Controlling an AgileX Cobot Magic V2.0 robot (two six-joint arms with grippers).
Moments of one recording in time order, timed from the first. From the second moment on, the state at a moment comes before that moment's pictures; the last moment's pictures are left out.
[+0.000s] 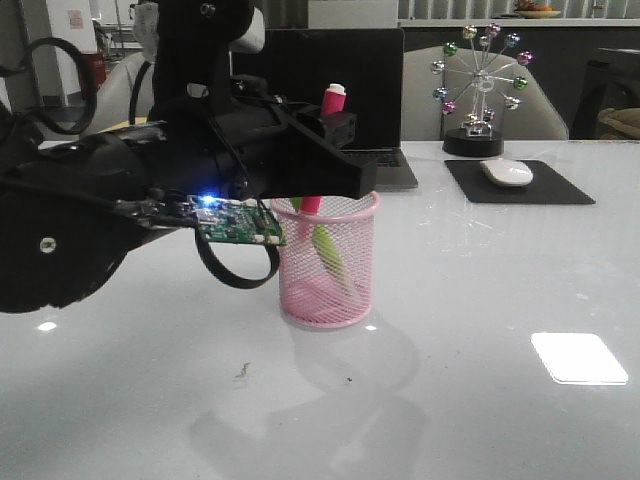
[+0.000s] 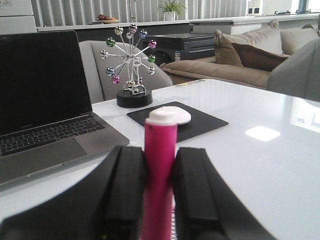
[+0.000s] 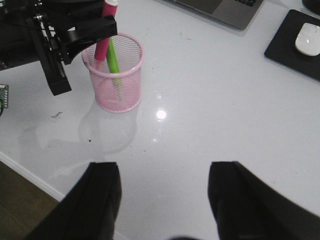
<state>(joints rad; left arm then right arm) -0.79 1.92 -0.76 -0.13 -1.13 0.08 0.54 0.67 -0.68 -0.13 0.65 0.13</state>
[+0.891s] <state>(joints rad) -0.79 1.38 -0.76 -0.12 -0.21 0.07 0.54 0.67 -0.68 -0.13 0.65 0.13</state>
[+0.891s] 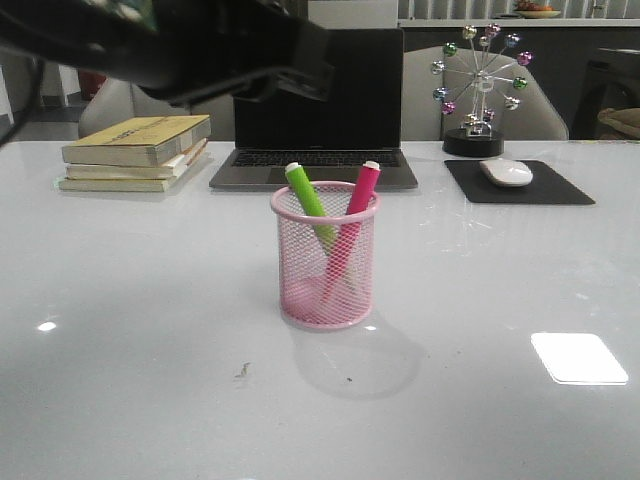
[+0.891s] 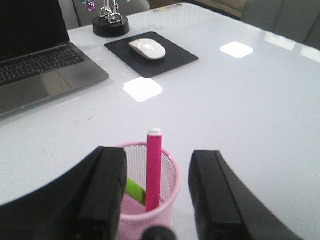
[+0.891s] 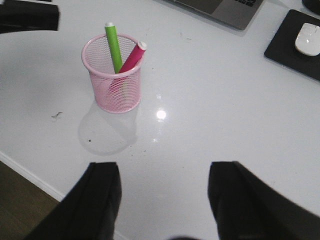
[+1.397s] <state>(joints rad) -0.79 0.76 -0.76 -0.10 0.58 0.07 0.54 0.67 -0.68 -0.13 0.65 0.13</state>
